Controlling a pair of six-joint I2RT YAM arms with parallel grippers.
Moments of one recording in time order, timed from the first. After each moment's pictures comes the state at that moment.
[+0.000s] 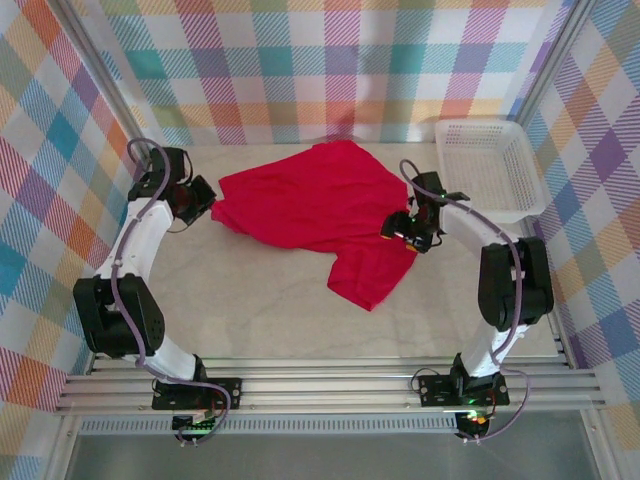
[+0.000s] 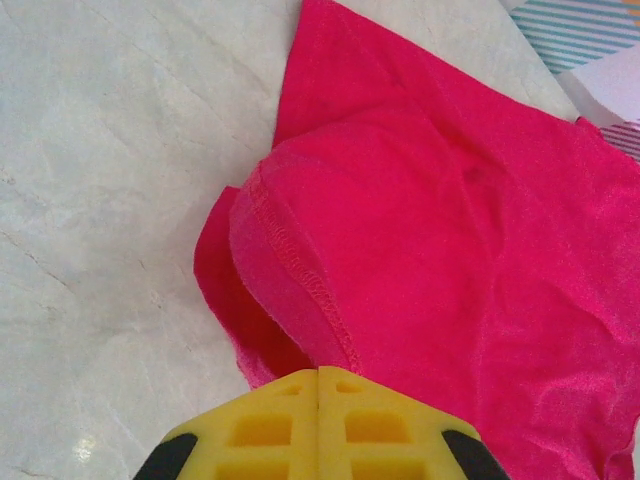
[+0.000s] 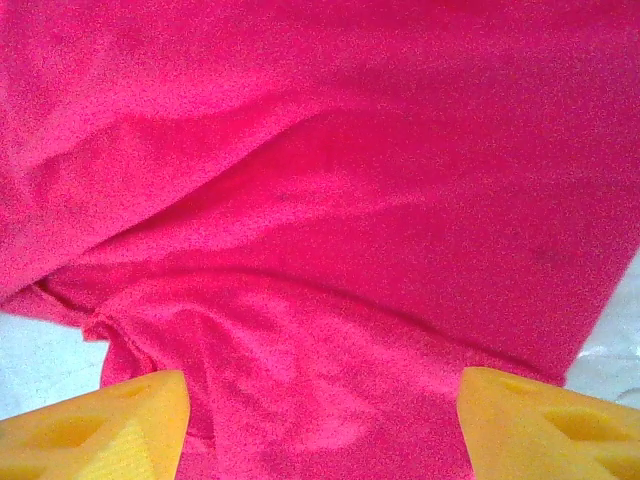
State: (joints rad) left arm 0.05 1.57 1.37 -0.72 0.14 -0.69; right arm 0.21 1.75 1.22 -0.70 -0.27 0.54
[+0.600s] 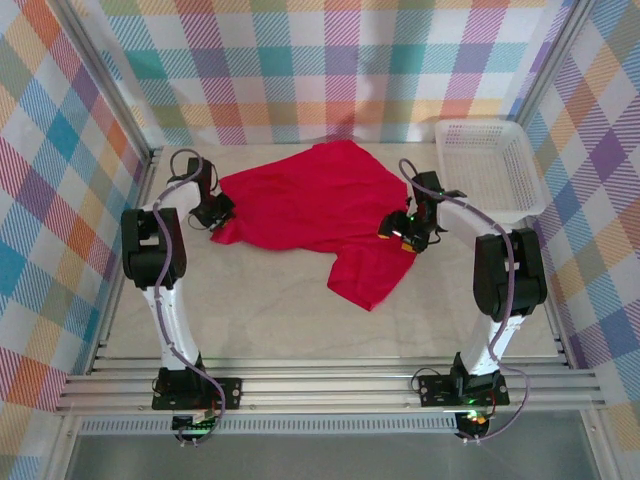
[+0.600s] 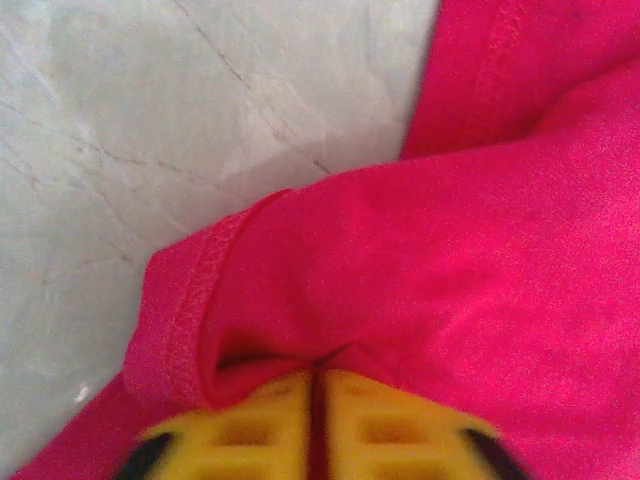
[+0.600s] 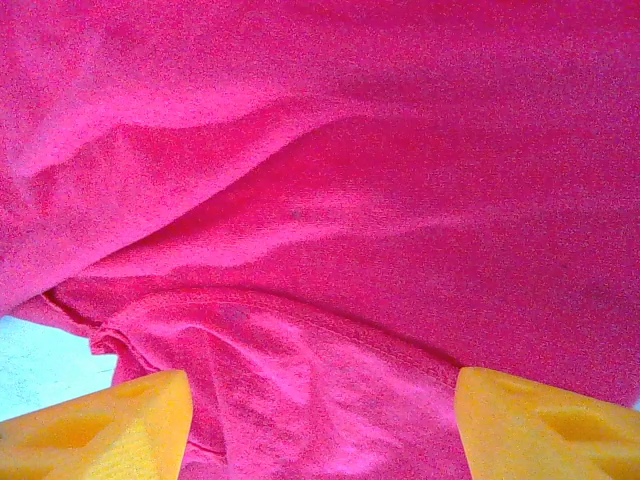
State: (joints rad) left arm 0.05 2.14 1.60 -0.71 0.21 -0.66; right arm 0.22 1.81 1.25 -0.69 -0.34 0.54
